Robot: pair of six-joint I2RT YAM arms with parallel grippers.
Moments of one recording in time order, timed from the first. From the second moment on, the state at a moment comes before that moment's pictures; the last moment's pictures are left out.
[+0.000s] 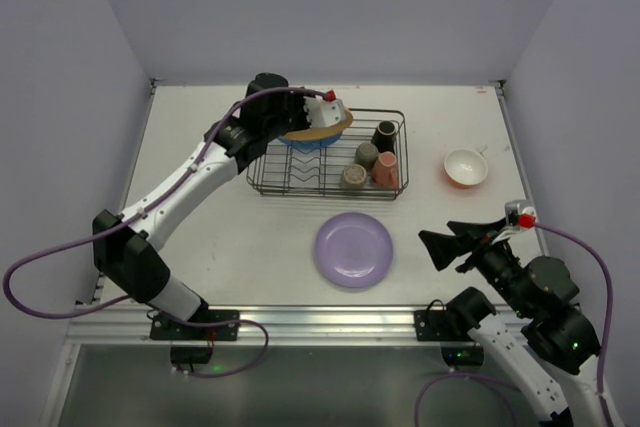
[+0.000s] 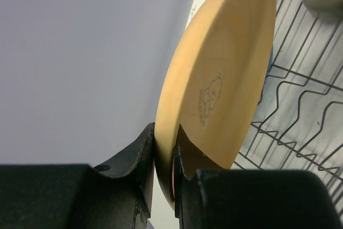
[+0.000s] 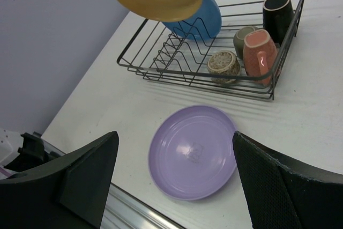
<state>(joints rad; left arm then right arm) -0.60 1.55 1.49 -0.35 -0.02 0.96 0.58 0.09 0.75 -0.74 0.05 0.49</state>
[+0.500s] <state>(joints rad) -0.60 1.29 1.49 -0.29 0.22 0.35 0.58 0.08 0.75 -0.74 0.06 0.49</state>
